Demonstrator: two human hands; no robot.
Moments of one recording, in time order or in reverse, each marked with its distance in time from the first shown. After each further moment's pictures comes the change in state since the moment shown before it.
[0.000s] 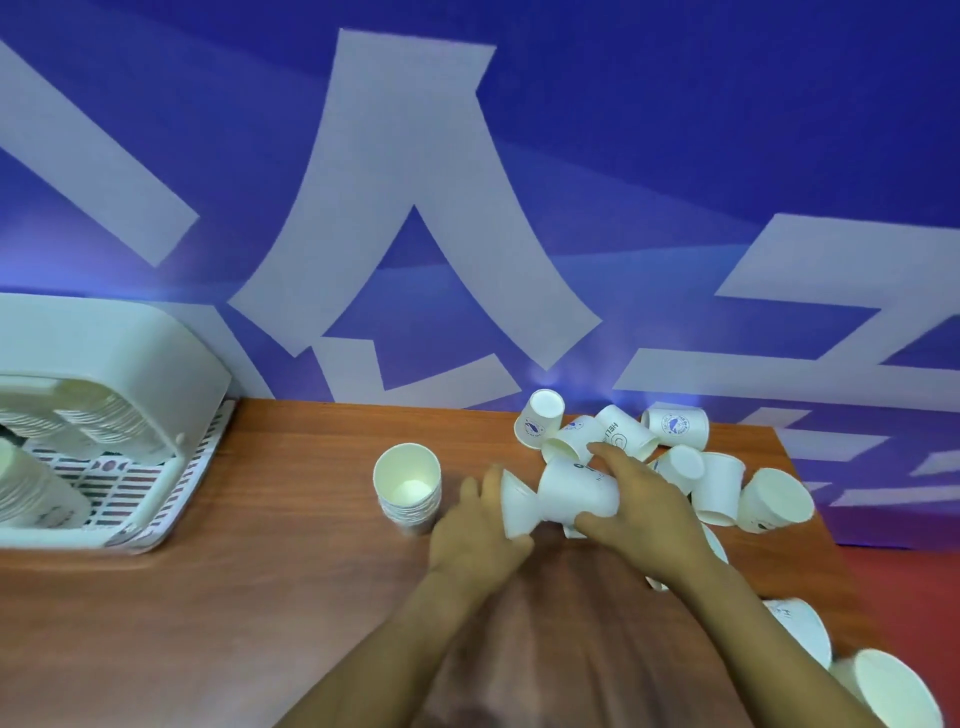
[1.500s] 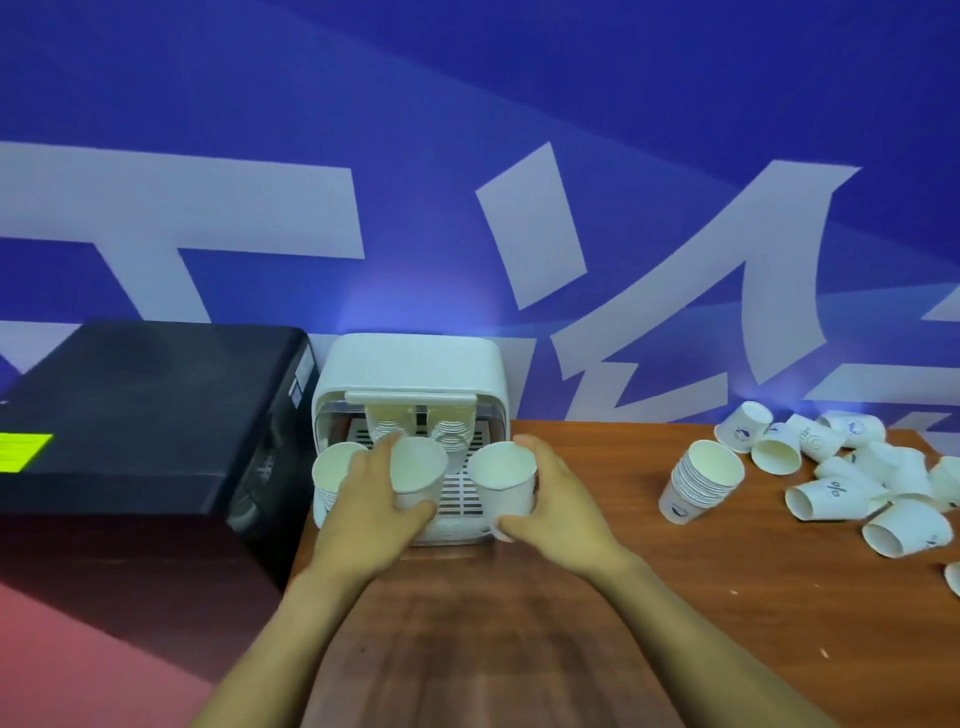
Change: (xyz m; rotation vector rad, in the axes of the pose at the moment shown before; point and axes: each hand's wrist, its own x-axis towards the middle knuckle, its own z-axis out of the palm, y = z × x) left_hand -0.141 -0.405 -0.324 -0.267 0.261 0.063; right_hand -0.069 -0.453 0.190 0.392 0.012 -0.175
